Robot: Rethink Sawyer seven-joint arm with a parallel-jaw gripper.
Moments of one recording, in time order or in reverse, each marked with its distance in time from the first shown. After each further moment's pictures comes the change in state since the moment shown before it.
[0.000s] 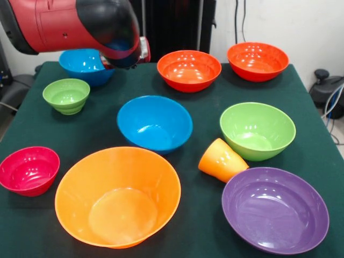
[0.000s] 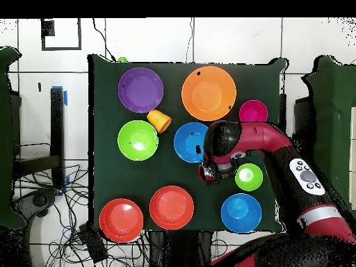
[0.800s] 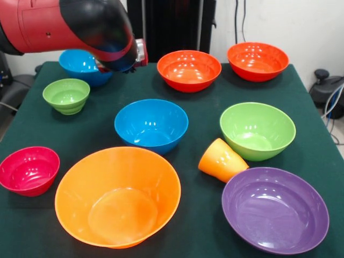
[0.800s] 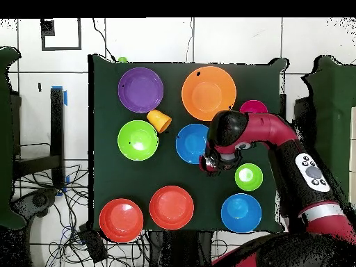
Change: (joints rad) arm -0.008 0.005 0.023 -0.064 0.046 0.027 0.000
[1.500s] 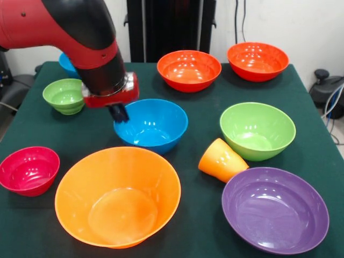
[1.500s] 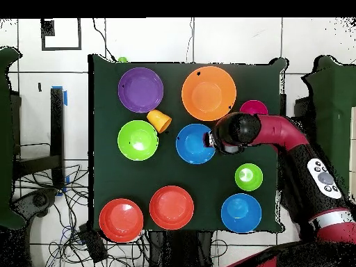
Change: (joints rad) arm -0.077 0.000 0.055 0.017 -0.001 -0.530 0.000
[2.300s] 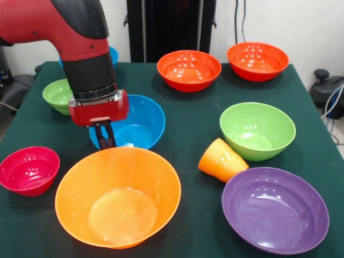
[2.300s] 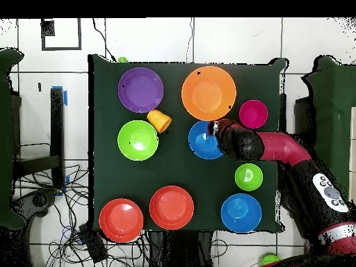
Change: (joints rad) arm -0.074 -0.010 0.000 0.125 -0.033 -0.555 0.000
